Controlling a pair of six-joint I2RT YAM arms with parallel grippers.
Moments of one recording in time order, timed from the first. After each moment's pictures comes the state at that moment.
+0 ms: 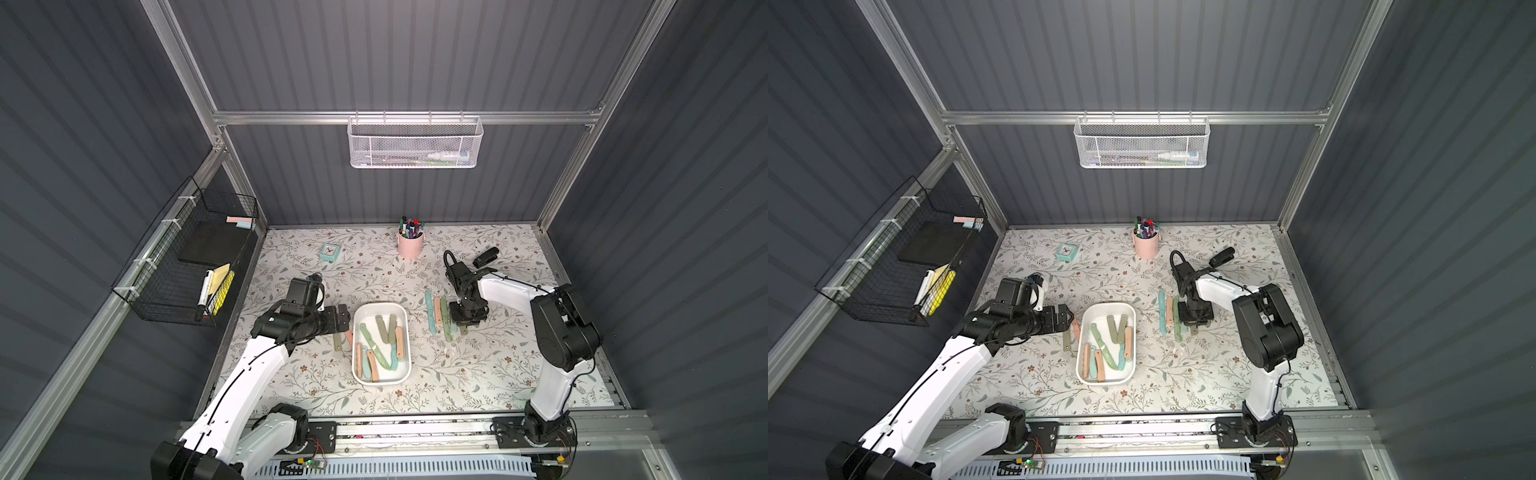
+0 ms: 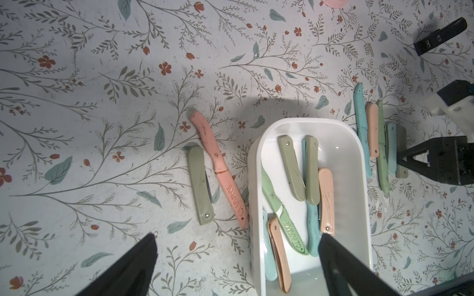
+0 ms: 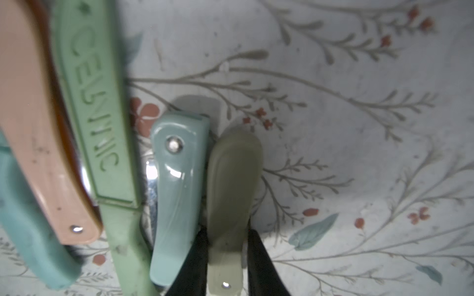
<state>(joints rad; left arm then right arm) -0.25 1.01 0.87 -0.82 0.11 -0.37 0.45 1.87 1.19 -0.84 0.04 0.36</state>
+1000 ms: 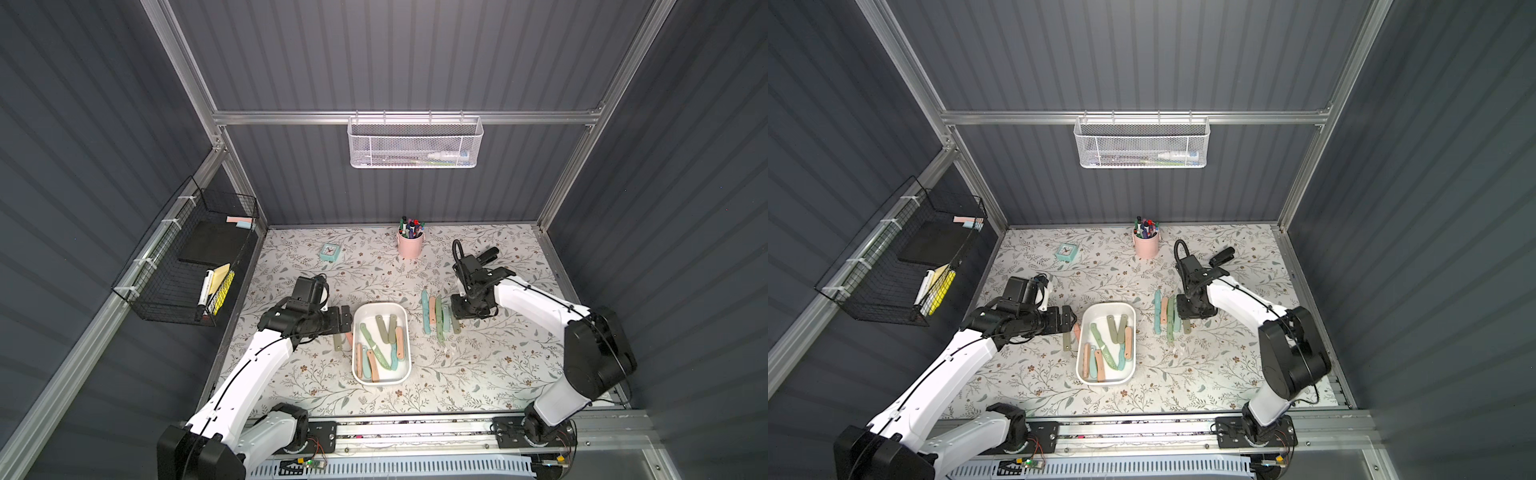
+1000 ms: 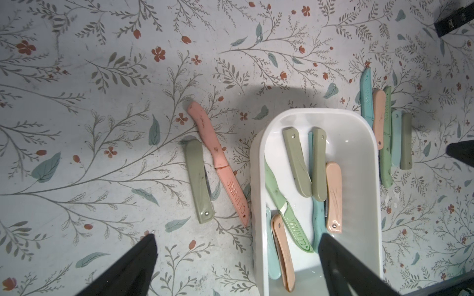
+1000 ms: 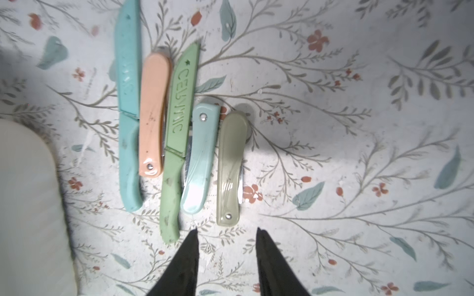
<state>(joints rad) -0.28 1.07 0.87 -0.82 0.10 -0.37 0.47 1.60 1.13 -0.81 0.01 0.36</state>
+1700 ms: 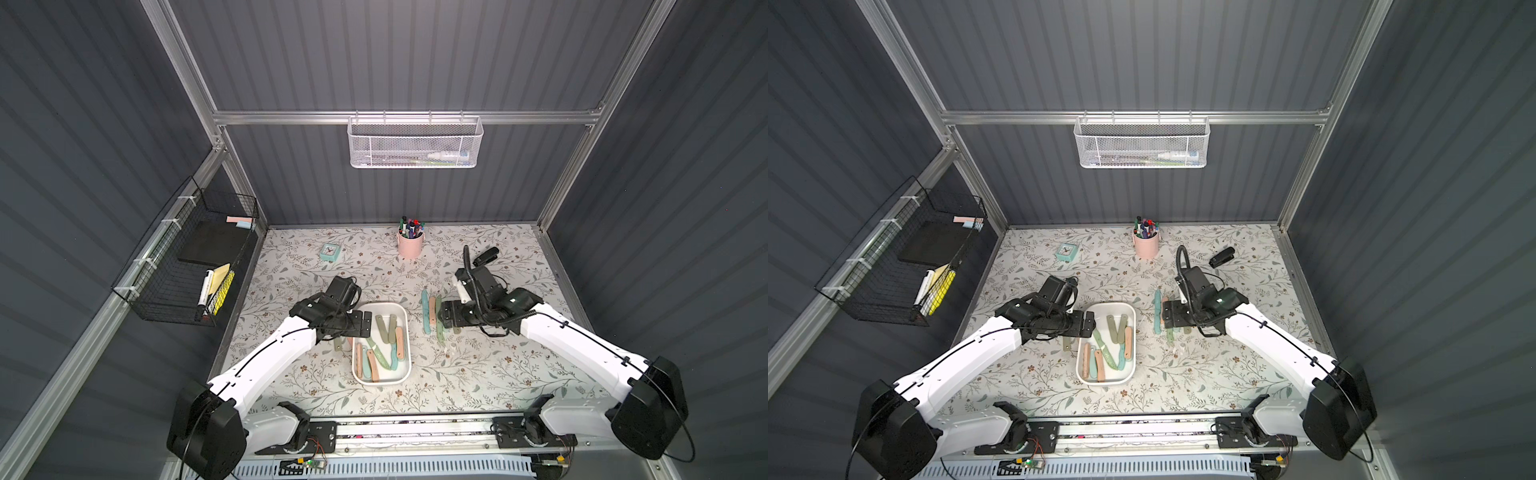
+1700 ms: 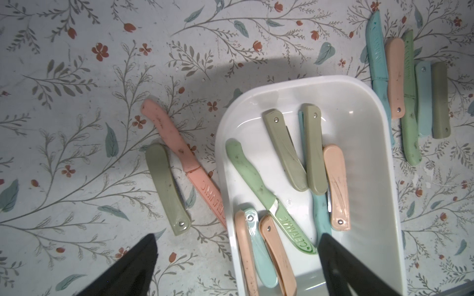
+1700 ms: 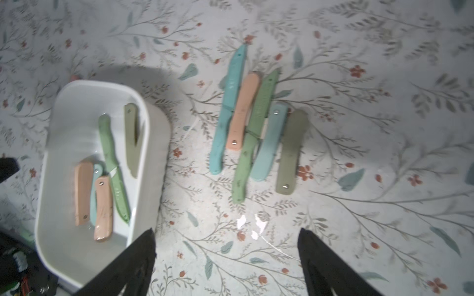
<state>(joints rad) -0.49 1.21 0.92 -0.79 -0.04 -0.40 0.66 1.31 1.03 -0.72 -0.02 0.45</state>
